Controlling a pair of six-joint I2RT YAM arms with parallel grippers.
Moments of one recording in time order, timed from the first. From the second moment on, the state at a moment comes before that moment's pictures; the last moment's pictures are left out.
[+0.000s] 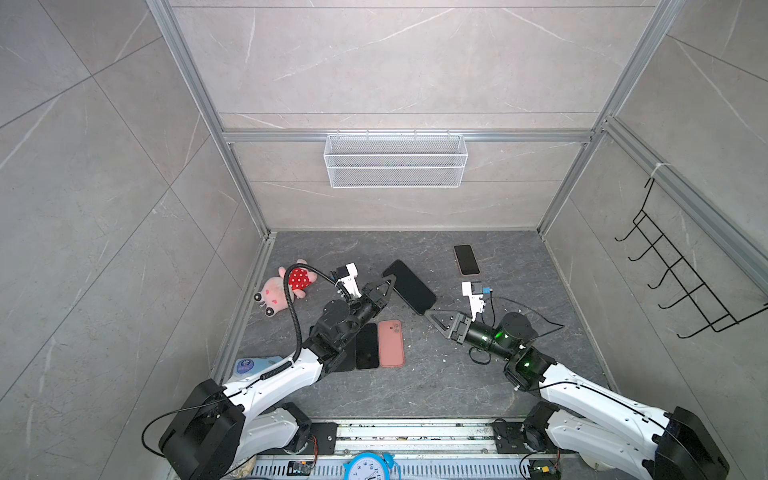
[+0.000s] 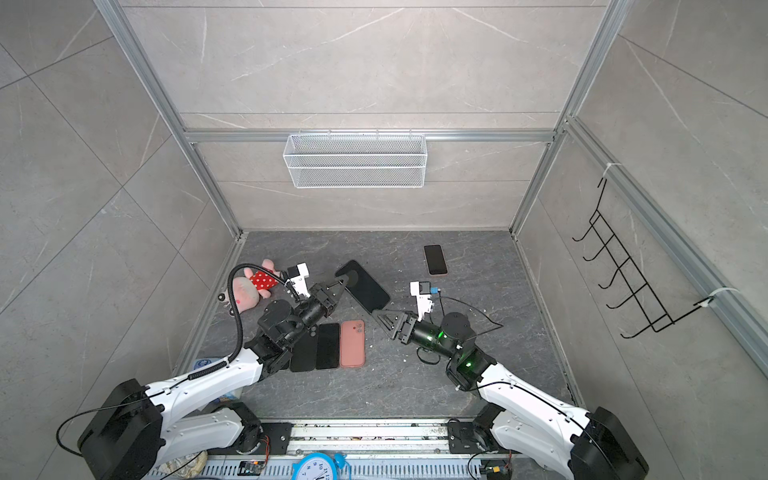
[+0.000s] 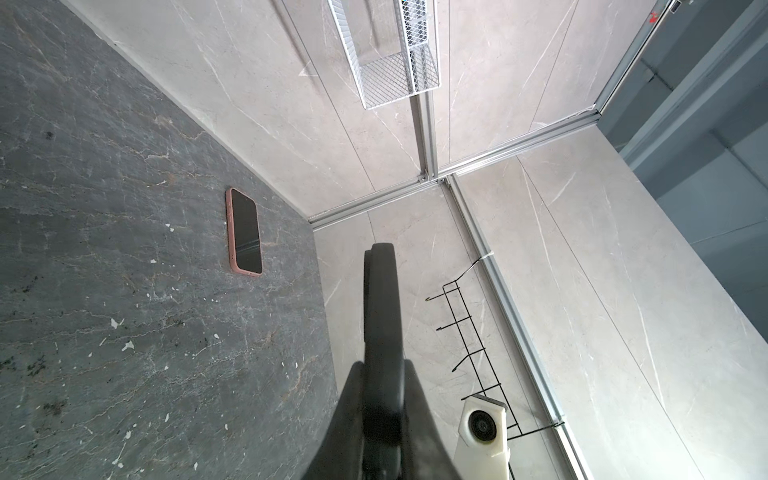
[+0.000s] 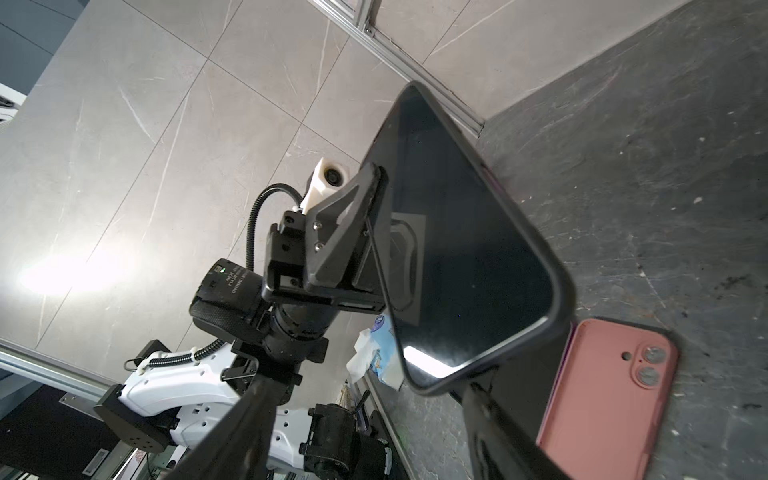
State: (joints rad) left arm -0.70 1.17 0.53 0.75 0.03 -1.24; right arm 0.70 0.98 0.43 0.59 -0.40 1.00
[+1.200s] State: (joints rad) left arm -0.70 1.18 0.51 0.83 0.01 -1.29; right arm 0.73 1.24 0.43 0.91 -0.41 1.08
